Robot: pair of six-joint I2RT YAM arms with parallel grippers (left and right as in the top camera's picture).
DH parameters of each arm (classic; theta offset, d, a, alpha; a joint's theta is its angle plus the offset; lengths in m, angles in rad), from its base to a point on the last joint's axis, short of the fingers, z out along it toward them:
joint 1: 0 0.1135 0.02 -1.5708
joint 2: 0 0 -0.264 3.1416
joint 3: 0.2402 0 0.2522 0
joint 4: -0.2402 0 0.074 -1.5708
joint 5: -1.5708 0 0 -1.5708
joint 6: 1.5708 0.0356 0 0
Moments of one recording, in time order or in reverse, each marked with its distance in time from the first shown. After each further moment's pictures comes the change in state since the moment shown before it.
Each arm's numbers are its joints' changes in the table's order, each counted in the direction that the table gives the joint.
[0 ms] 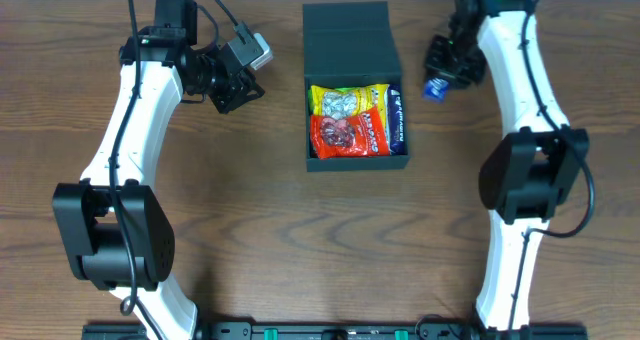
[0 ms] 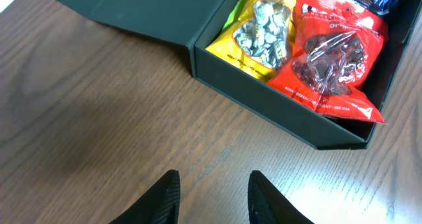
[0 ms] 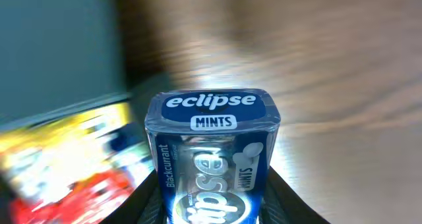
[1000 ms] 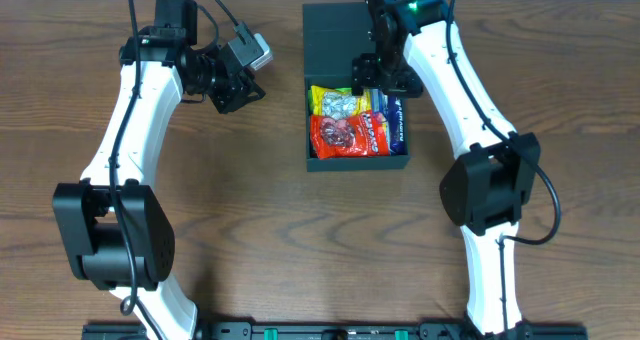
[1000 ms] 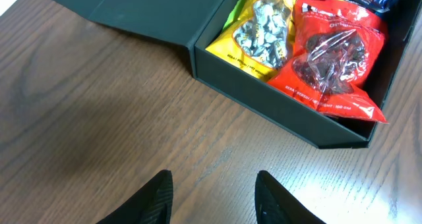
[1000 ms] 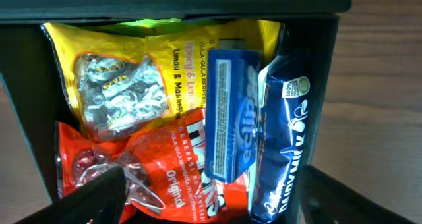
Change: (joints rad) left arm 0.000 0.000 0.000 0.001 0.000 0.011; right arm 0.237 -0.005 0.001 -0.034 -0.051 -0.029
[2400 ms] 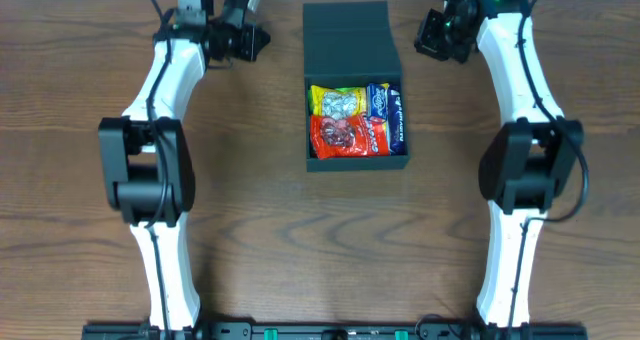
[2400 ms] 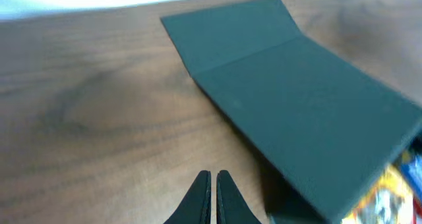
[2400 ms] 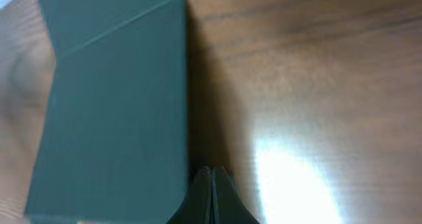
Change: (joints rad) left arm -0.009 0.427 0.321 0.427 -0.007 -0.792; right arm -0.315 0.132 -0.011 0.412 0.286 0.090
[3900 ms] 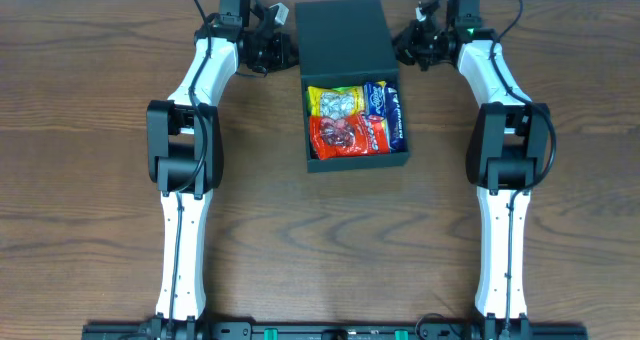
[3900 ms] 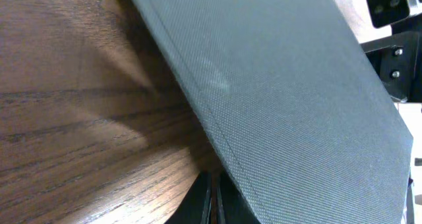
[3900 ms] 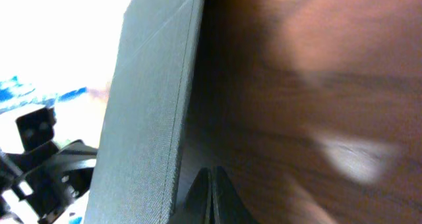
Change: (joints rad) left arm -0.074 0.301 0.251 -0.138 -0.182 -0.280; right arm -0.011 0.248 -0.014 0.504 0.512 0.149
